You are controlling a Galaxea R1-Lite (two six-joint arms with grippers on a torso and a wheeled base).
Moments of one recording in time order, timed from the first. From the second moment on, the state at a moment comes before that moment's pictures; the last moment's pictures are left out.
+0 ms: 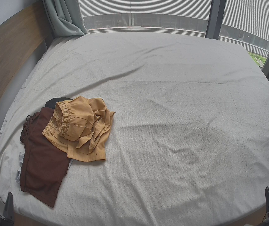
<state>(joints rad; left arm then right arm) 0.00 0.02 -0.04 -0.07 0.03 -0.01 0.00 0.02 -0.02 0.00 0.01 -0.01</state>
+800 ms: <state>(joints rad) -0.09 0.23 -0.18 -0.08 -0.06 -0.14 0.00 0.02 -0.02 0.00 0.01 -0.01</state>
